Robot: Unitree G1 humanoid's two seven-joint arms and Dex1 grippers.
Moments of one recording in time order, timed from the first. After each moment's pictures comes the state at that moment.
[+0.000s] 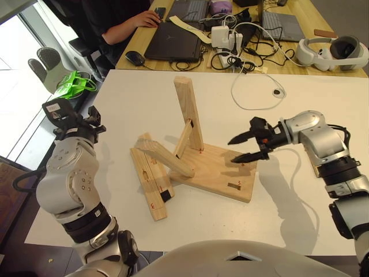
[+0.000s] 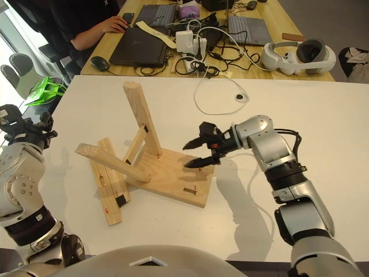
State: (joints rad) left arm -0.21 0.26 0.53 -0.53 -0.28 1.04 0.10; right arm -0.59 -0.64 0.39 0.21 0.32 0.39 1.59
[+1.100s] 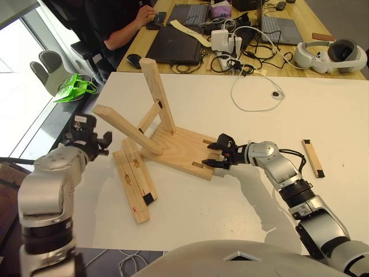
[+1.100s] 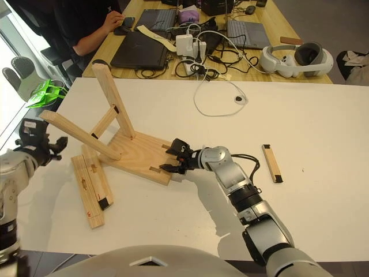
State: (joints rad) left arm 0.11 0.89 0.21 -0.48 -0.23 1.09 -0.36; right arm -0.36 -0.27 0.43 0.20 0.06 0.38 0.88
